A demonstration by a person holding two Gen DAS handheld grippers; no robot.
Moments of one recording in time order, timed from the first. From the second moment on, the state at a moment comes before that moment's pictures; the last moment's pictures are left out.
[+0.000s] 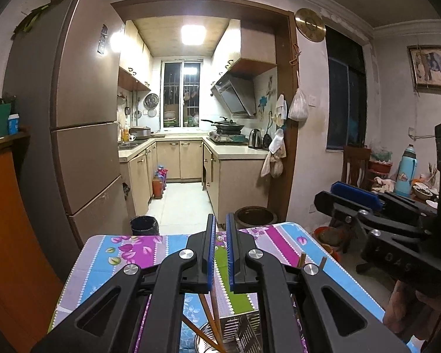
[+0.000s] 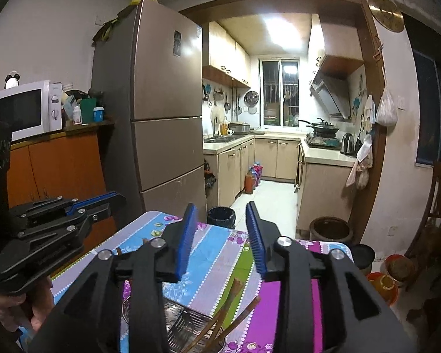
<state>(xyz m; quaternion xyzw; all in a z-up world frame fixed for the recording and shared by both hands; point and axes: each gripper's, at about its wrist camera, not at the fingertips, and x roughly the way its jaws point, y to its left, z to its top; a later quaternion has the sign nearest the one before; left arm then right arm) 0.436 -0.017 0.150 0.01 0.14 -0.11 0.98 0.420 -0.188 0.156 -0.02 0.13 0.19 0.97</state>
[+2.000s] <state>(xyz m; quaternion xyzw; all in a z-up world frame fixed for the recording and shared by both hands) 0.147 -0.021 -0.049 0.06 0.22 -0.18 0.96 0.115 -0.225 0.032 -0.01 0.12 0.22 0.97</state>
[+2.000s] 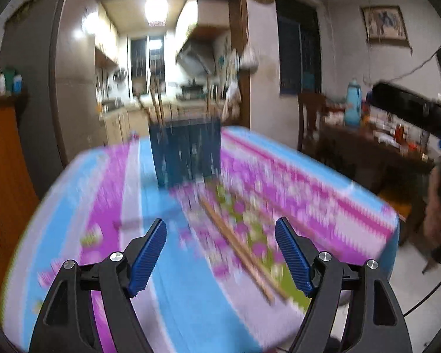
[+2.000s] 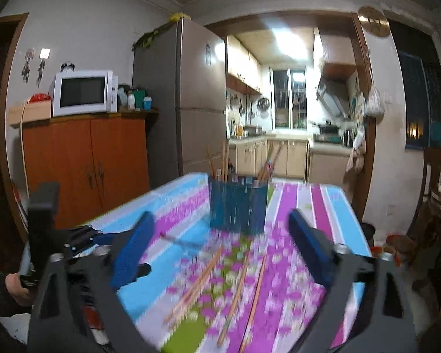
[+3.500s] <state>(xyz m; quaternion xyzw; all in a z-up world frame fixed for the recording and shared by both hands) 0.139 -0.049 -0.137 0.08 0.22 -0.16 0.96 0.121 -0.203 -0.122 -0.02 0.23 0.17 0.96</state>
